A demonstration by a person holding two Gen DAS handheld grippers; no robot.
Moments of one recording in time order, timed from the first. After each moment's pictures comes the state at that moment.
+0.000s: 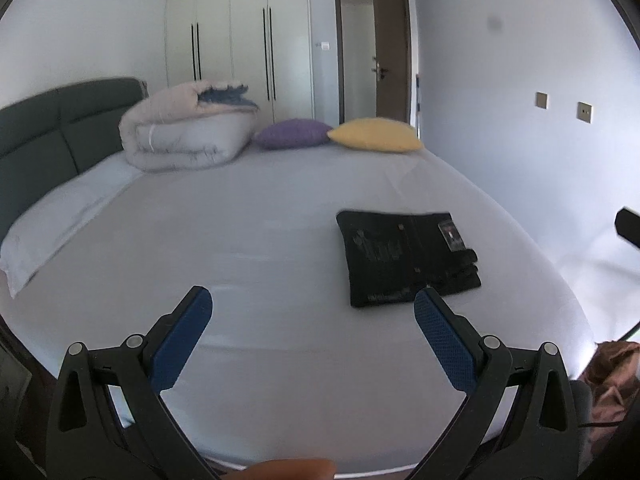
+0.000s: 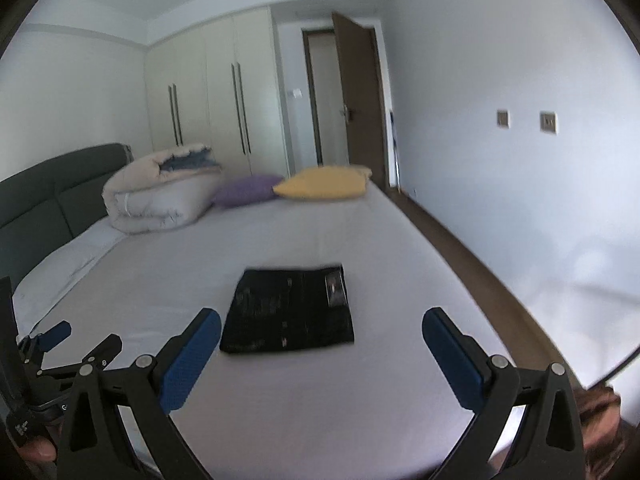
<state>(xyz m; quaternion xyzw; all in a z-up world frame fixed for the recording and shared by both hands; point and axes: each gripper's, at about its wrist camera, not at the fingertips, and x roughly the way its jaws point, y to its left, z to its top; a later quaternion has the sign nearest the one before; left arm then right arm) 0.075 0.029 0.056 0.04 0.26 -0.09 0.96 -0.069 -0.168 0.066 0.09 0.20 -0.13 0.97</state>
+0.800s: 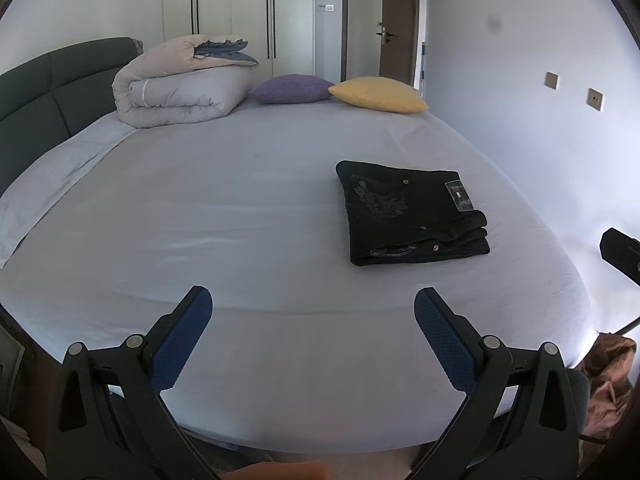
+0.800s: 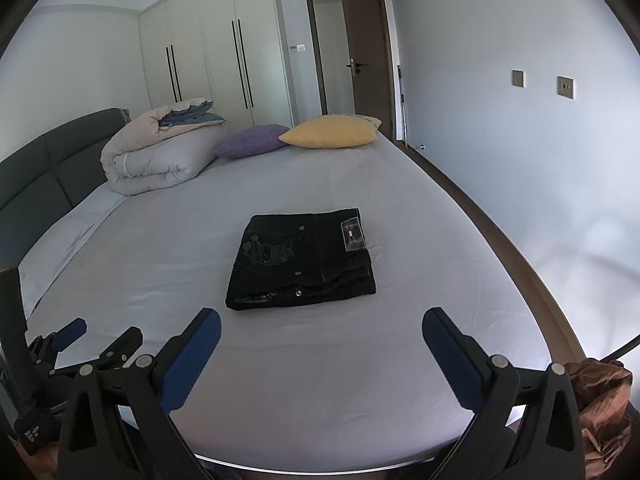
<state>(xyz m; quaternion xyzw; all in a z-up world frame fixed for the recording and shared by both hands) 0.115 0.025 0.000 0.03 0.32 -0.09 0.94 -0.037 -0.154 0.022 0.09 0.28 -0.11 0.95</state>
